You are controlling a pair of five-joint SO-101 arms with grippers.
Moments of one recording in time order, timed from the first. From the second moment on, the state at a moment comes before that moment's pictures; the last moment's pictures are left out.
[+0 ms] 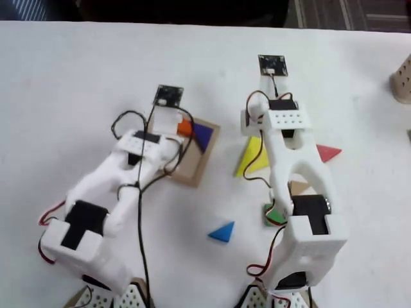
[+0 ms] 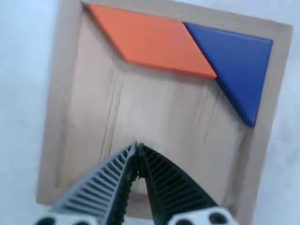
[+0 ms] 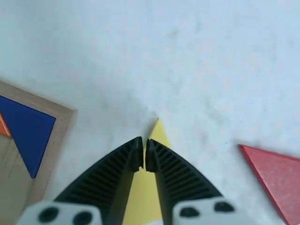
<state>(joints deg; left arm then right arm) 11.6 9.2 33.0 38.0 7.9 -6.8 14.3 7.9 53.2 -0.4</state>
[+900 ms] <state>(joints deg) 13.8 -23.0 55.6 38.3 11.2 -6.8 14.3 7.9 53.2 -0.1</state>
